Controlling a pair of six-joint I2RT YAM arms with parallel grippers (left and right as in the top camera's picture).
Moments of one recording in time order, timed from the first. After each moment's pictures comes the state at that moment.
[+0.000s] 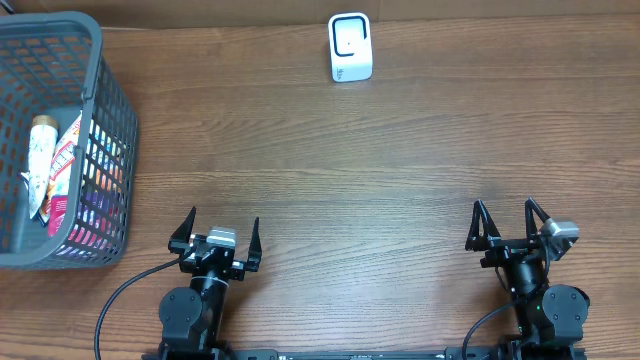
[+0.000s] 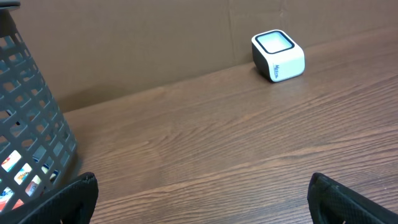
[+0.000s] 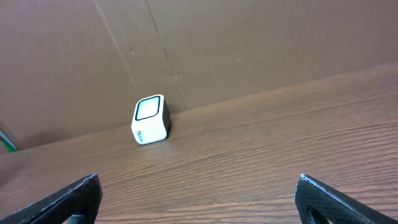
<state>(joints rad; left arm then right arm) -0.06 0.01 0.05 -0.17 0.03 0.21 -0.01 0.01 0.02 -0.03 -0.14 0.31</state>
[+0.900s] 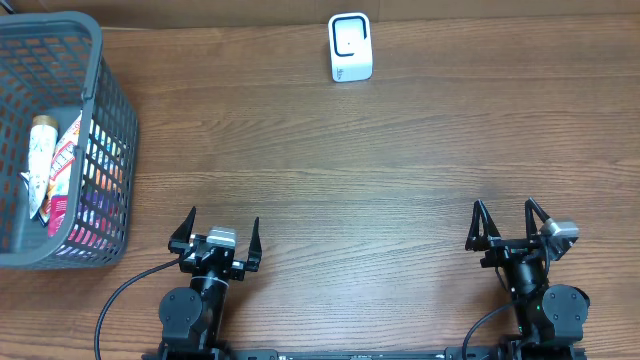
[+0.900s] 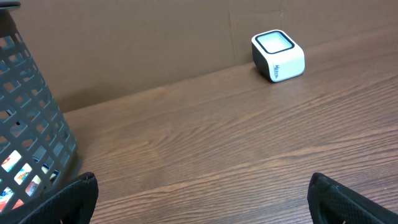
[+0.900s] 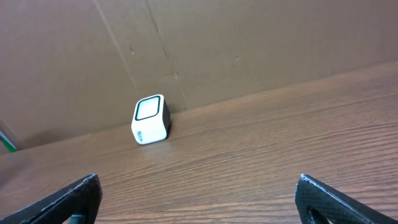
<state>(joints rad) -0.06 0.01 0.05 -0.17 0.03 0.21 -0.01 0.01 0.02 -0.03 -0.13 0.31</state>
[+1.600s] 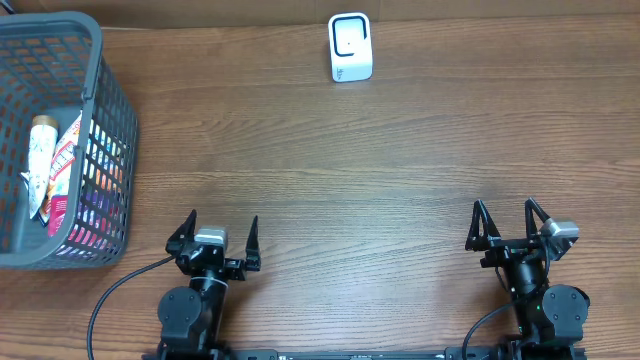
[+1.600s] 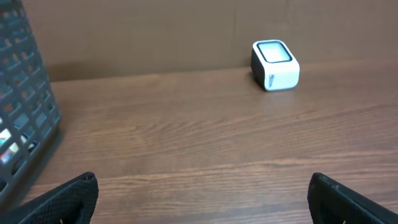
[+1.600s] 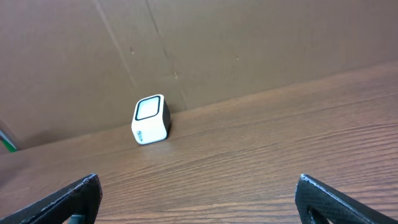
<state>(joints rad) -0.06 0.01 0.08 -0.23 0.02 0.02 -0.01 0.01 0.02 -0.03 -0.14 0.31</state>
